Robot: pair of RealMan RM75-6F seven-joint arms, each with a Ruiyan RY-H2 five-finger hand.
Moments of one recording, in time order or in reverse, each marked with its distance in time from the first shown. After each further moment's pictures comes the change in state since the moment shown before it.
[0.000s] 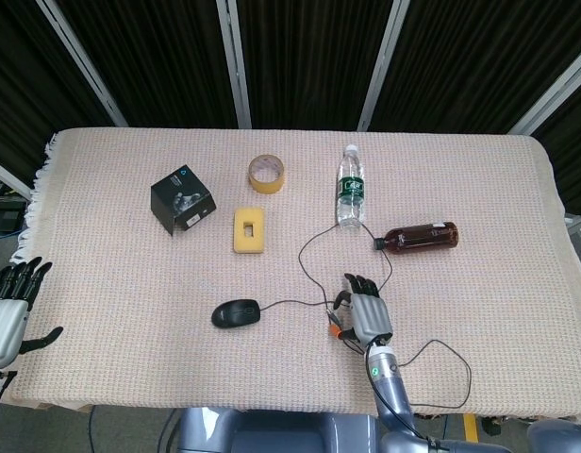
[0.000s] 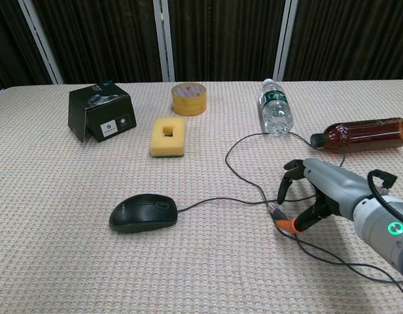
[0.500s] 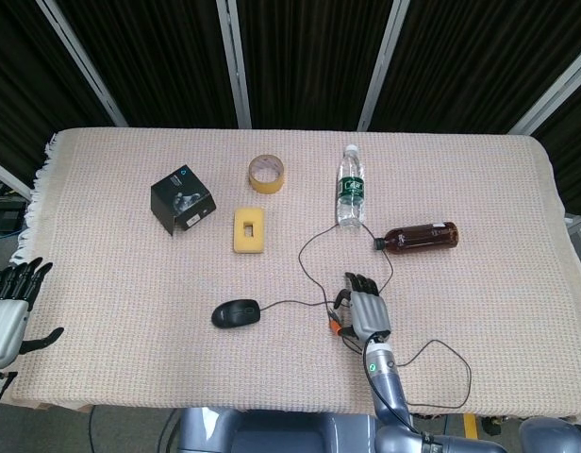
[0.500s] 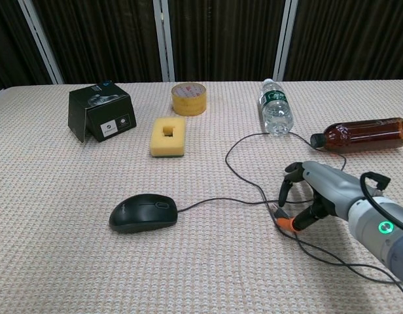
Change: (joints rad) left arm -0.001 0.006 0.001 -0.008 -0.002 -0.004 -0.010; right arm 0.011 -0.029 0.017 0.053 0.035 -0.007 0.000
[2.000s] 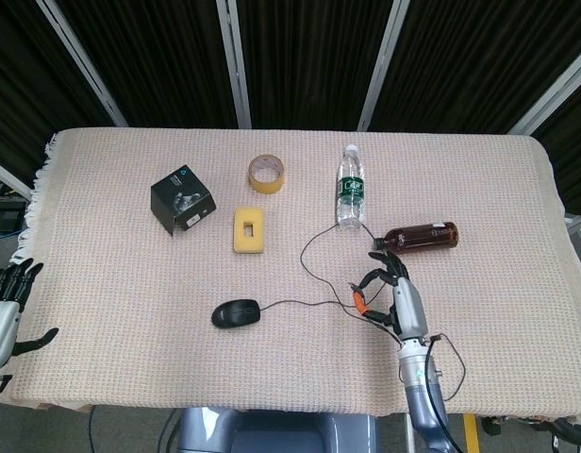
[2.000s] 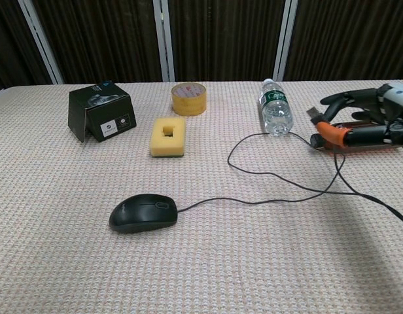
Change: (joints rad) left arm 0.015 0.009 -0.002 -0.009 -0.022 0.012 -0.028; right arm -0.181 0.214 0.021 -0.248 -0.343 0.118 0.648
